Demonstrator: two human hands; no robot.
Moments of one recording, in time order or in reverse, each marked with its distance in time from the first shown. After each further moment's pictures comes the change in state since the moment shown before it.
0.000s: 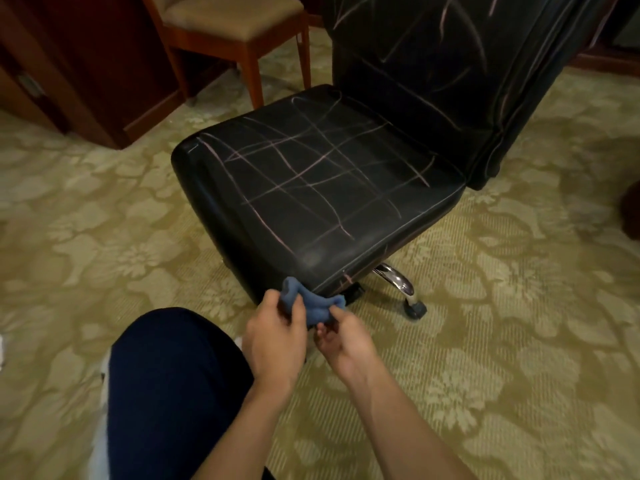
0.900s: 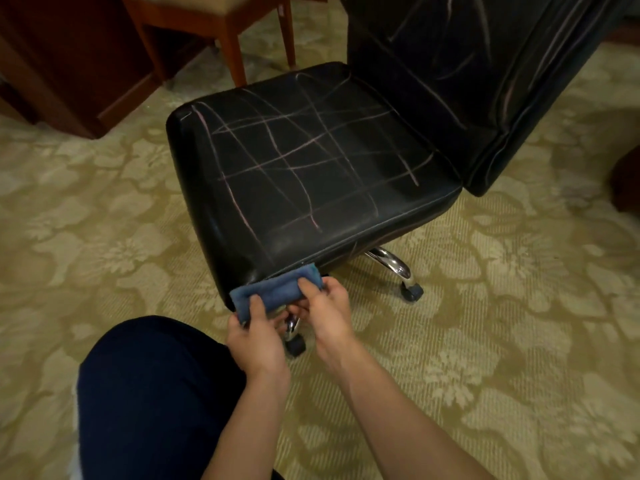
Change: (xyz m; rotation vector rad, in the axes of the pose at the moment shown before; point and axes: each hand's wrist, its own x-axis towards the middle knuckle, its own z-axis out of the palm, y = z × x) left_hand 0.010 -0.017 0.011 -0.800 0.195 -0.719; right_hand -0.014 0.008 0.039 -0.274 -0.076 -0.313
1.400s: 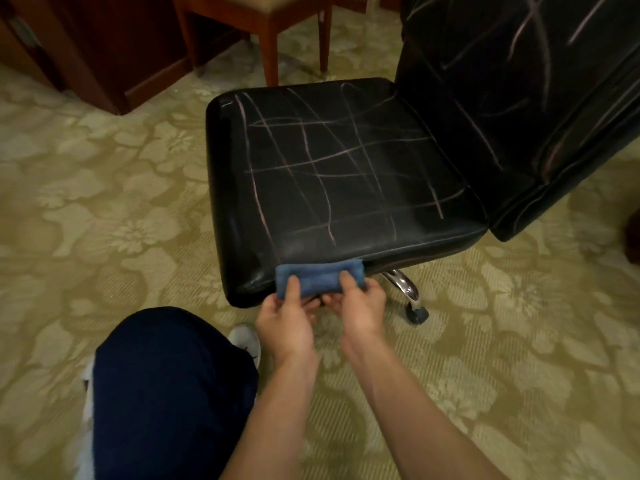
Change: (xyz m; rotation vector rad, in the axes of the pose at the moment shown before) left_hand 0.002 0.017 0.036 -0.182 -0.099 -0.136; right_hand 0.019 -0.027 0.008 -0.005 0.221 -0.071
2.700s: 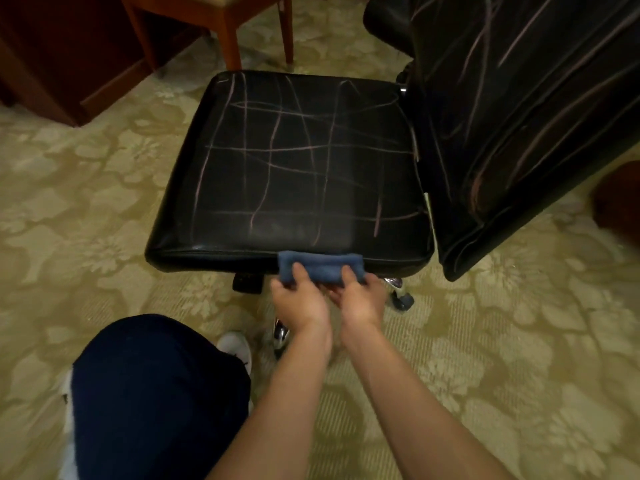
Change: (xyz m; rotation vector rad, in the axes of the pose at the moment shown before) left_hand 0.004 -0.017 0.053 0.224 0.027 0.061; right_hand 0.030 -0.001 -0.016 -0.064 0.212 -0.011
